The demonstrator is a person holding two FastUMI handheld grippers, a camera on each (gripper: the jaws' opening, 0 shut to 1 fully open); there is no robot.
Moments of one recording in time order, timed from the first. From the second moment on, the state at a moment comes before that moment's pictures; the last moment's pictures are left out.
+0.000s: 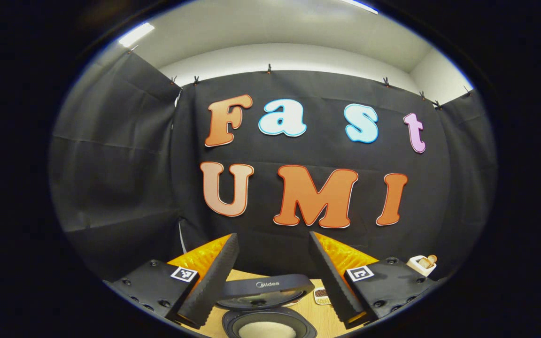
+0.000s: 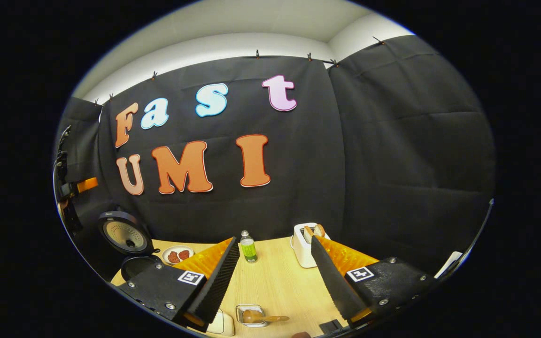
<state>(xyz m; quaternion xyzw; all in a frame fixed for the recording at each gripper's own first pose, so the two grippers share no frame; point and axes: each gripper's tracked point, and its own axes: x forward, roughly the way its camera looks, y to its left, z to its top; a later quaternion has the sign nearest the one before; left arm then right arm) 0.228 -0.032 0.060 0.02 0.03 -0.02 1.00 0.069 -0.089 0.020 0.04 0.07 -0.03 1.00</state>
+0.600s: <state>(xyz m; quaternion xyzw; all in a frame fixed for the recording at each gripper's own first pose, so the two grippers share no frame) 0.305 -0.006 -0.056 0.03 0.17 0.01 0.99 0.051 -0.094 0.029 0.04 0.07 -0.05 1.00</state>
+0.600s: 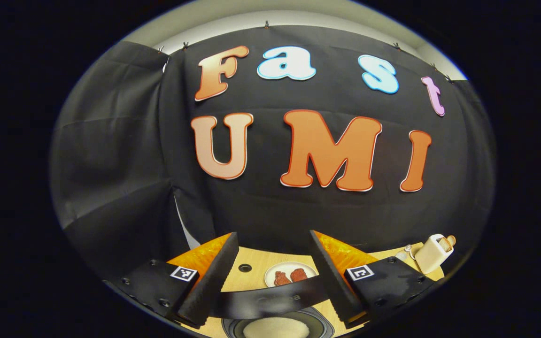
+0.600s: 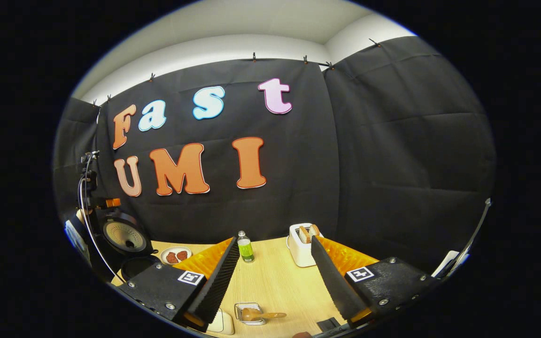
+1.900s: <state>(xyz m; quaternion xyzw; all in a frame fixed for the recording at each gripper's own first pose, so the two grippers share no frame) 0.115 -0.051 -0.229 0.04 0.25 -0.01 0.97 0.033 -0.089 0.003 0.06 0.10 0.03 0.99</state>
